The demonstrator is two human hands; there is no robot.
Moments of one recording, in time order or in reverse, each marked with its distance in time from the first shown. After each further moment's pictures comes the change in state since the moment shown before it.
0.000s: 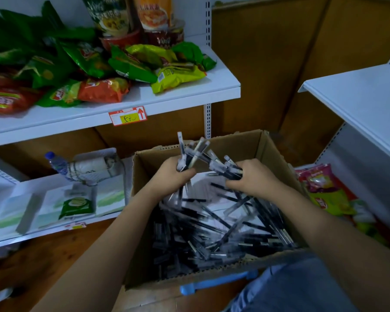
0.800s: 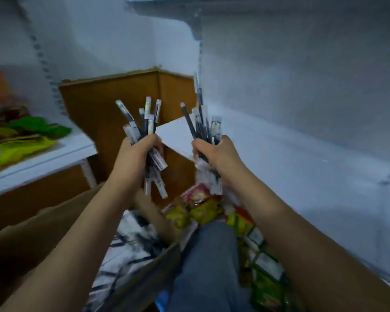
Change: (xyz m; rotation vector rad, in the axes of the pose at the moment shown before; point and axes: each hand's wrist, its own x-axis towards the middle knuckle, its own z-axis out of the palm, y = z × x) left_hand -0.024 0.257 0.124 -0.652 -0.141 0.359; right_hand -0.196 0.048 -0.172 0.756 0.823 0.172
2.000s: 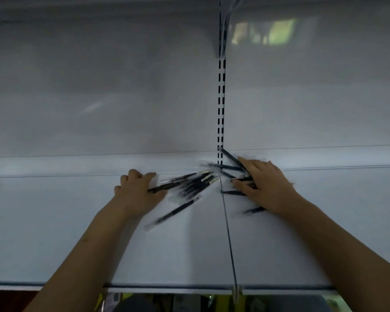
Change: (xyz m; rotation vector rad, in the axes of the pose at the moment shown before) left_hand 0.075 -0.135 0.370 1.232 -0.734 0.428; right_hand -0.106 0.186 -0.404 -1.204 0.563 0.107
